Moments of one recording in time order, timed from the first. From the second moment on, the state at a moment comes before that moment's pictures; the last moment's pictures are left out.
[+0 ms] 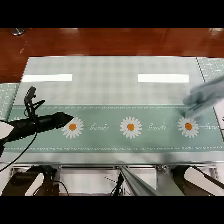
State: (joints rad) left arm -0.01 -0.62 0.44 0.76 -0.96 -1.40; right arm -0.64 -1.15 1.71 -1.25 1.83 1.71
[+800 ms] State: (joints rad) left arm 0.03 -0.63 0.49 0.76 -0.96 -1.31; right arm -1.18 -0.79 1.20 -1.61 1.73 1.73
